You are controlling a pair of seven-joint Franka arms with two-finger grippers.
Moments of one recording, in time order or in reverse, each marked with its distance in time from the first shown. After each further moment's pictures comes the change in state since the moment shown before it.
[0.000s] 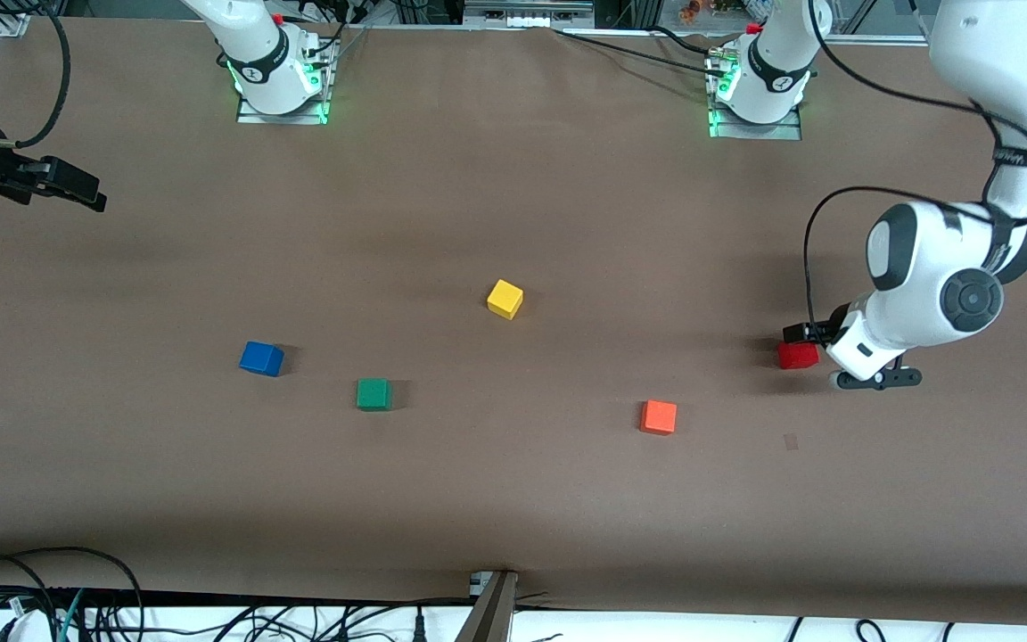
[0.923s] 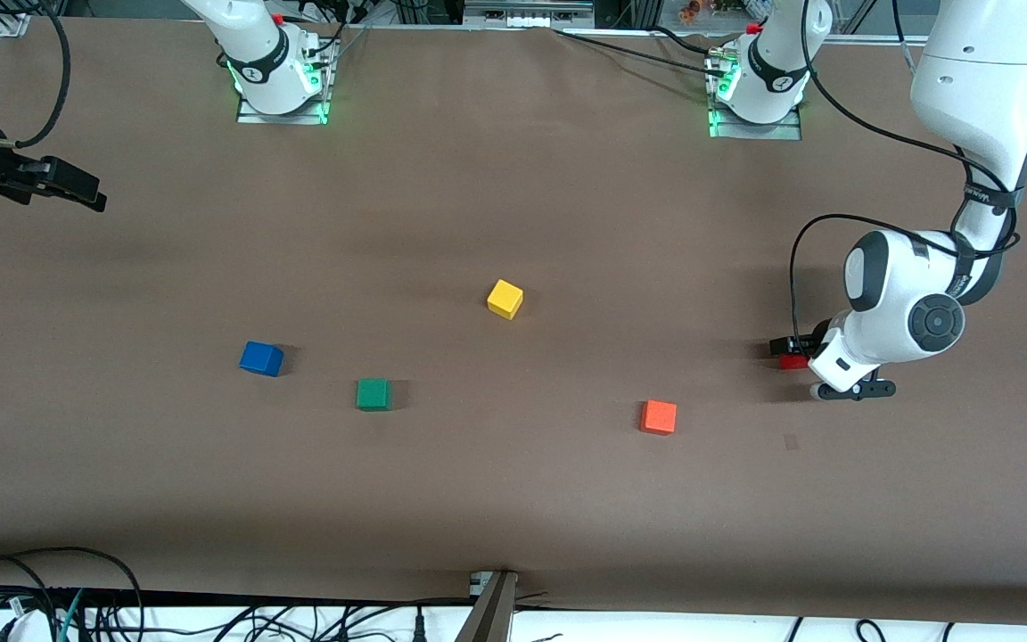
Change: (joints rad) left arm 0.002 0.101 0.001 0.002 0.000 0.080 0.006; right arm 0.000 0.000 0.000 0.000 0.000 0.000 0.000
